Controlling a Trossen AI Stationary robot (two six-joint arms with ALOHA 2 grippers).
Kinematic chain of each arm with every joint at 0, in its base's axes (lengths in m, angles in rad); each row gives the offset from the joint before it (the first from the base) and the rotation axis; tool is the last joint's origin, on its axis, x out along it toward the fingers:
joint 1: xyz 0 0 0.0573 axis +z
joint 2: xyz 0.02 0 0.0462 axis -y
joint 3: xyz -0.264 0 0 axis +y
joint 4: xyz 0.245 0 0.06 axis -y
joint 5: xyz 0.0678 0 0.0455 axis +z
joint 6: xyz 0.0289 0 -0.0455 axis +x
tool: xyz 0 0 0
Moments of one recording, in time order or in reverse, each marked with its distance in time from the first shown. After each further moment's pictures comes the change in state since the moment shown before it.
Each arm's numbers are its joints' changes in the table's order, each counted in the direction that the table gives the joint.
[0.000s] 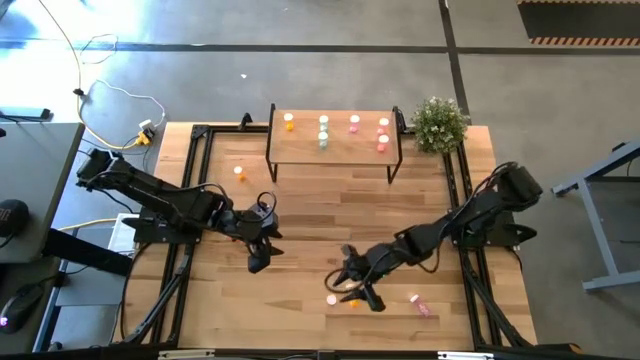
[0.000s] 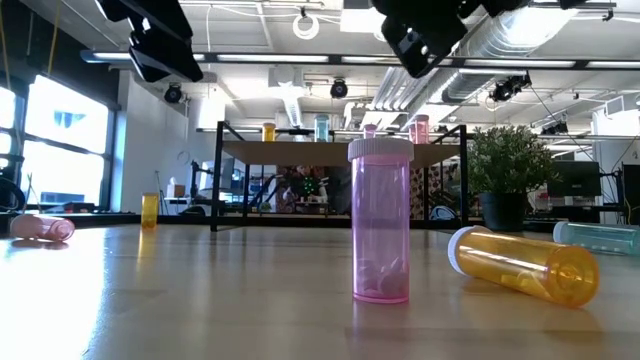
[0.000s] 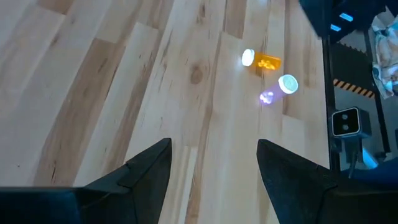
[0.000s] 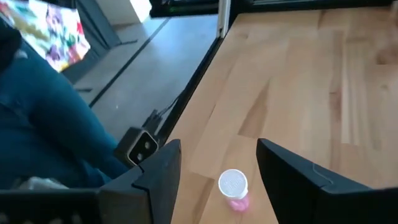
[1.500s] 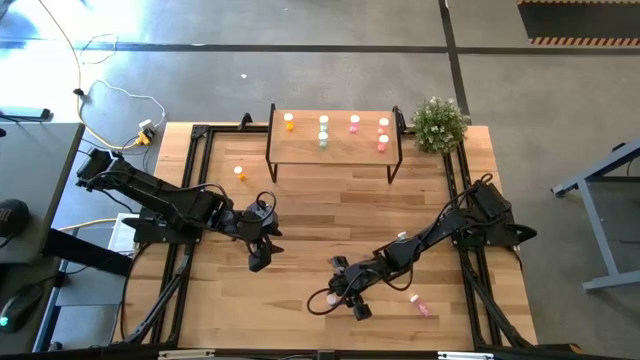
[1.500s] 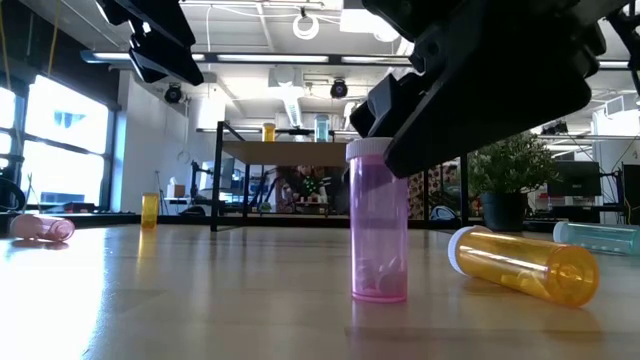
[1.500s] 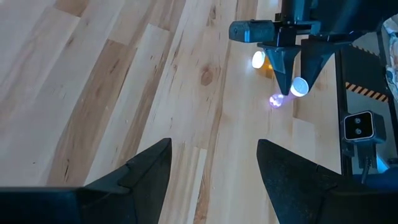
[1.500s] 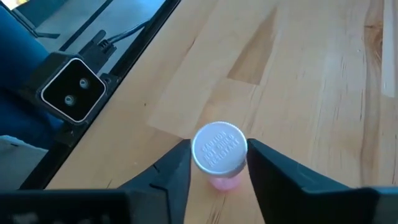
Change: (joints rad) left arm -0.005 0.000 0.000 -0.014 0.037 -0.004; right arm 0.019 -0.287 -0.084 0.016 -0.038 -0.083
